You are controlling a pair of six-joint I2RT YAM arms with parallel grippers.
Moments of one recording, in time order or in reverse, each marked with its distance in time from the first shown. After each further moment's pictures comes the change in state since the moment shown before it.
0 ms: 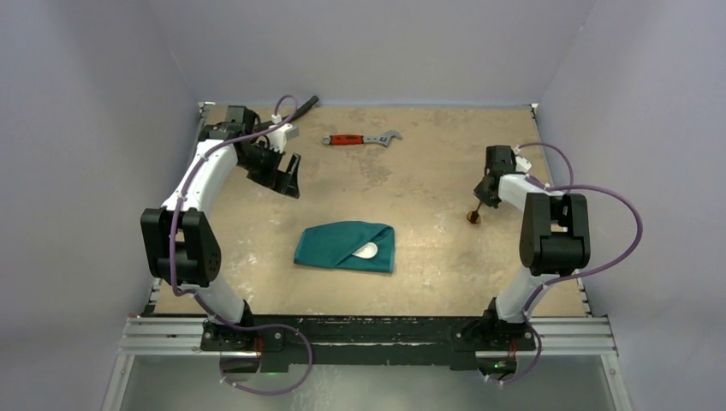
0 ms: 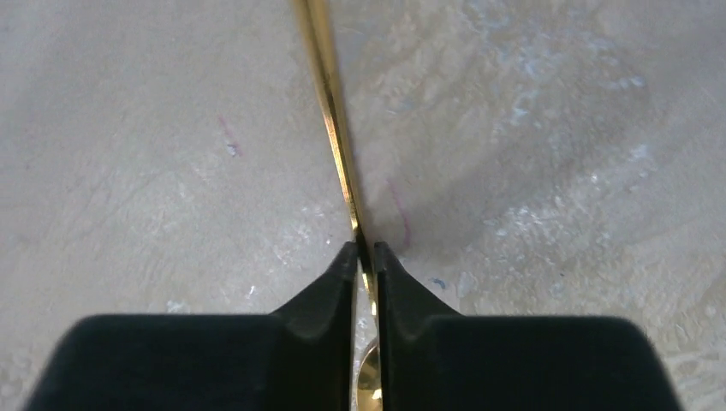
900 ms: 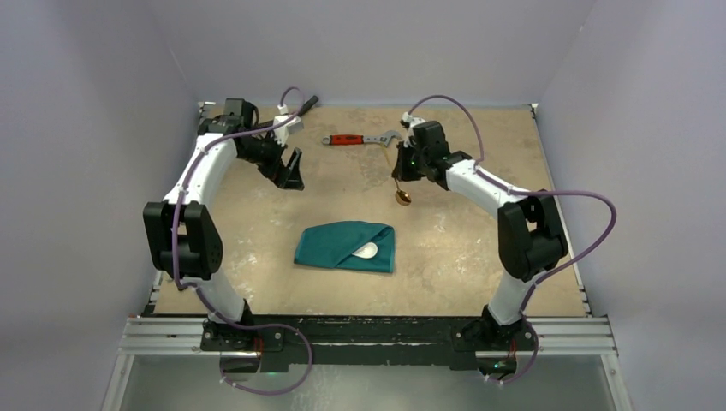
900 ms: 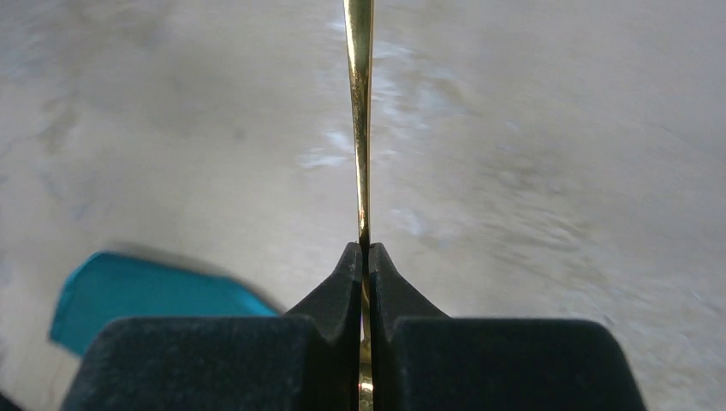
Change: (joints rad) left arm 0.016 0.066 0.087 -0.003 0.178 0.157; right arm 0.432 0.024 0.232 0.072 -0.412 -0.378
